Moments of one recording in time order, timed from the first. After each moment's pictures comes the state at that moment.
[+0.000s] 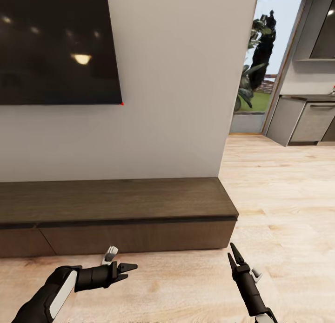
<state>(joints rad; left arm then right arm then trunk) -0.39 0.19 -0.02 -0.86 0.43 0.90 -0.90 -0.33 -0.07 -0.07 -0.47 -1.34 0.03 1.05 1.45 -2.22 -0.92</state>
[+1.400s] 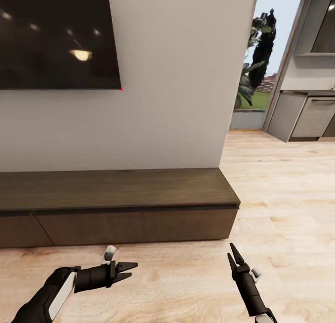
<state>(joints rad) -0.39 0.20 -0.02 -0.85 0.43 0.90 -1.07 -0.33 -0.07 -0.07 -0.46 -1.34 0.03 1.06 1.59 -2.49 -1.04</state>
